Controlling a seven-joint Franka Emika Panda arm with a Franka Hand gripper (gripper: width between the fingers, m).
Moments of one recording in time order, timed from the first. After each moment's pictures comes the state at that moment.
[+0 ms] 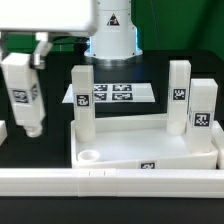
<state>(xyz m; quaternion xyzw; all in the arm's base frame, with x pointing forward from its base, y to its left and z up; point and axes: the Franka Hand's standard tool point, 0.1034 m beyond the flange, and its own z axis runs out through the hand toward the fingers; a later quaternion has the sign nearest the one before) 0.615 -0.139 0.154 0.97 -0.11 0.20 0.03</state>
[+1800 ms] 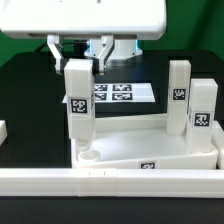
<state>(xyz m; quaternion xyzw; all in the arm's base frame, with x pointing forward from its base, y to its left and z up) 0.652 -0.066 0.154 0.97 -0.06 0.23 0.02</state>
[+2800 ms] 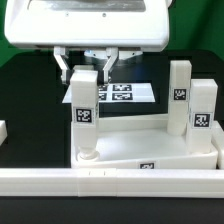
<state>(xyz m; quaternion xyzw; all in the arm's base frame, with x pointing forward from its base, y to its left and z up) 0.646 -0.062 0.136 0.97 -0.06 0.23 0.03</state>
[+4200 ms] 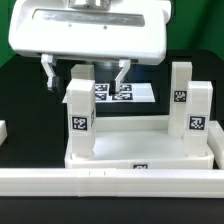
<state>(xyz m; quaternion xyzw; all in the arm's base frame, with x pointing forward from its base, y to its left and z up) 0.637 -0.068 0.125 0.96 -0.05 0.26 0.05</state>
